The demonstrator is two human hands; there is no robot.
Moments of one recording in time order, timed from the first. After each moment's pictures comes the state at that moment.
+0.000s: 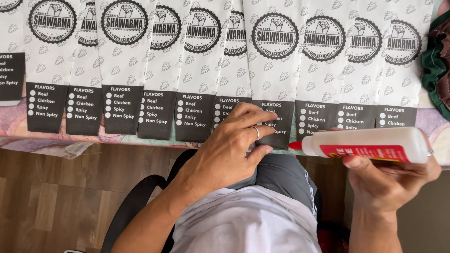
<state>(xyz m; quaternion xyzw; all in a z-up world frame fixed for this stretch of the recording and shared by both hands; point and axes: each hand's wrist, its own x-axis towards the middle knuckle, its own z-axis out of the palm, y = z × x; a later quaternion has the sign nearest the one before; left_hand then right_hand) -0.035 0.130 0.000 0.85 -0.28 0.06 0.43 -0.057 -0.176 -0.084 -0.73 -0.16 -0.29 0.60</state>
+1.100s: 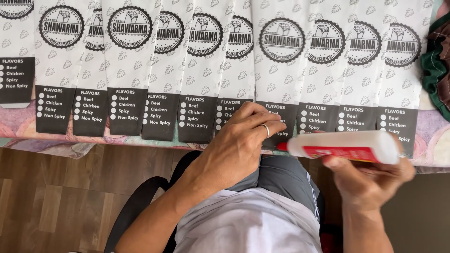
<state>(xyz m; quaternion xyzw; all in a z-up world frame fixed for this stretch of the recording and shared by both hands) -0.032 0.125 0.000 0.86 -0.31 0.11 0.40 -0.057 -0.157 -0.097 -0.72 -0.19 -0.29 0.60</state>
